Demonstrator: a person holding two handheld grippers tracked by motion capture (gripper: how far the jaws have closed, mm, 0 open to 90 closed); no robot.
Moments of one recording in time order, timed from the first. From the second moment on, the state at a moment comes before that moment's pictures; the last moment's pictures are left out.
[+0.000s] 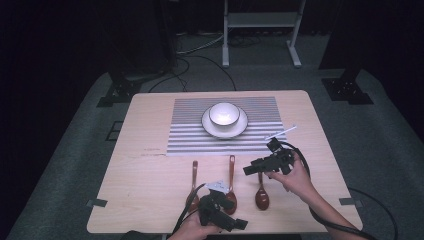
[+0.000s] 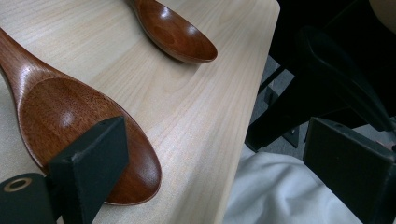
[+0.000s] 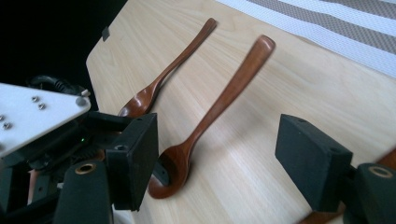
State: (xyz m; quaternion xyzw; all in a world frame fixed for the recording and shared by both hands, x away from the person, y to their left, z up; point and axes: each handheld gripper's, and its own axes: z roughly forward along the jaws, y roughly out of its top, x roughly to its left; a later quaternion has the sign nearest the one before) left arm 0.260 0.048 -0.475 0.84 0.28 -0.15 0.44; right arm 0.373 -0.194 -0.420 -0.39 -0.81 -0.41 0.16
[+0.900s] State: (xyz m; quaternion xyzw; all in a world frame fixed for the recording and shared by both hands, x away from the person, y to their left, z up) left arm 0.260 0.047 -0.475 0.84 0.28 -0.16 0.44; right arm 0.413 -0.134 -0.441 -0.39 -0.84 -0.34 0.15
